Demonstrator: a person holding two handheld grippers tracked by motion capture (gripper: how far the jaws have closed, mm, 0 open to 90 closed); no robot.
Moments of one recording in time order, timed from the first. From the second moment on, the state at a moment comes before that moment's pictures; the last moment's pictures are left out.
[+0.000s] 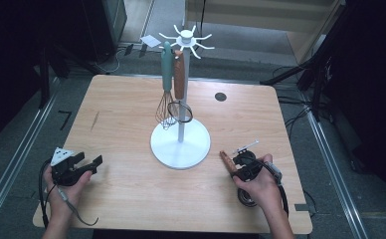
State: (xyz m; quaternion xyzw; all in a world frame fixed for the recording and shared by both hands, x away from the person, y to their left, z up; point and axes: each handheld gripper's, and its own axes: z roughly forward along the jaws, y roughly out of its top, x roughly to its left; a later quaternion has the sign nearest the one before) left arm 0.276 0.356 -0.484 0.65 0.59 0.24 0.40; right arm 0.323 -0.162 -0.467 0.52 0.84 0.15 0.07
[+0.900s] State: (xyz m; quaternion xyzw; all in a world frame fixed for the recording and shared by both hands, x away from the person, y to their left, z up) left arm 0.274 0.360 -0.483 0.65 0.59 0.24 0.42; right arm 0.301 -0.173 -0.439 0.49 0.78 0.36 0.15
